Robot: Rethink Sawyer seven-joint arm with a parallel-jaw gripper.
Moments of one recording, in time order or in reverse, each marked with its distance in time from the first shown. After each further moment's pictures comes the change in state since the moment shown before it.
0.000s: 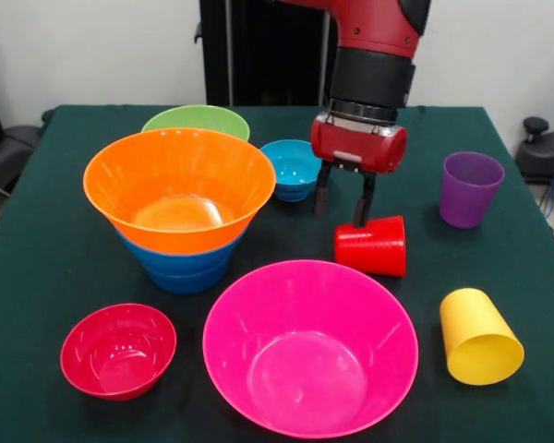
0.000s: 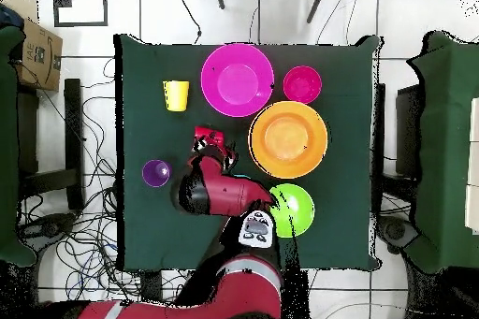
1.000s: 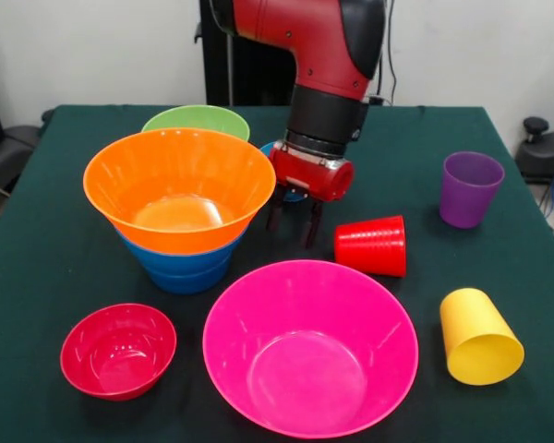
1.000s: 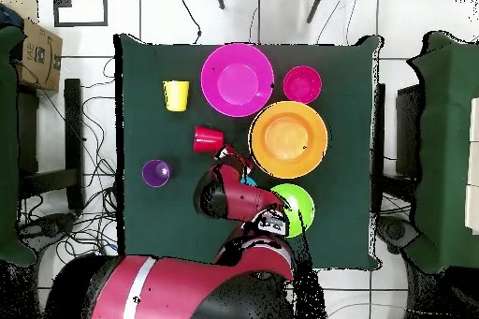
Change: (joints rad) arm -0.051 0.149 -0.031 -0.012 0.019 -0.102 0.010
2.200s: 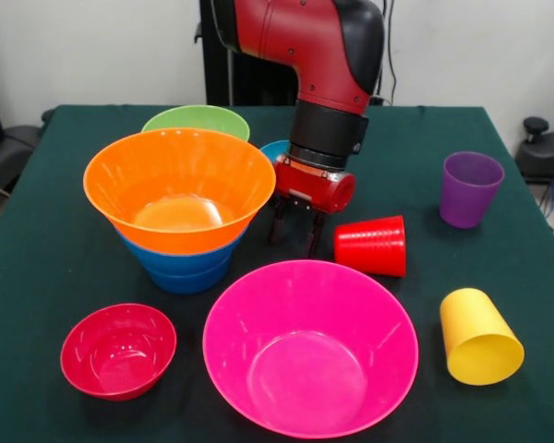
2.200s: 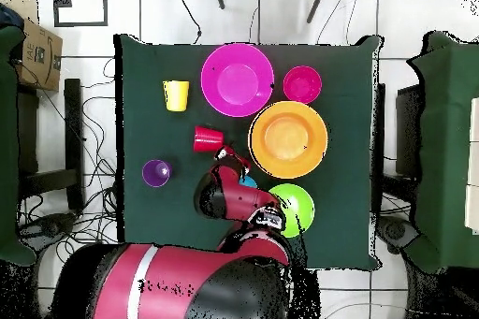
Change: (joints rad) arm 0.006 0.044 0.006 -0.013 0.014 -0.060 0.000
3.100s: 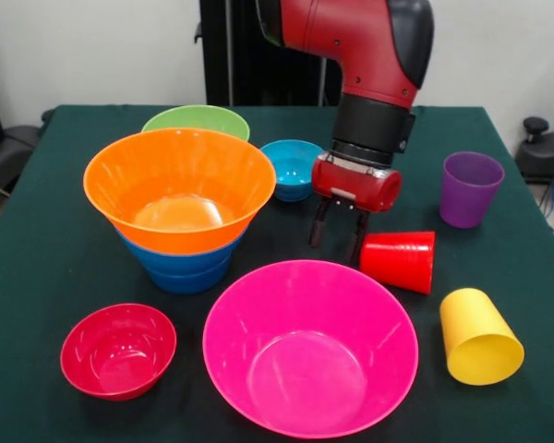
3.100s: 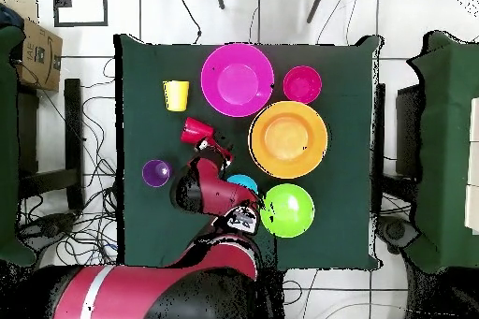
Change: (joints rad) arm 0.104 -0.042 0.004 0.002 0.144 0.000 0.000
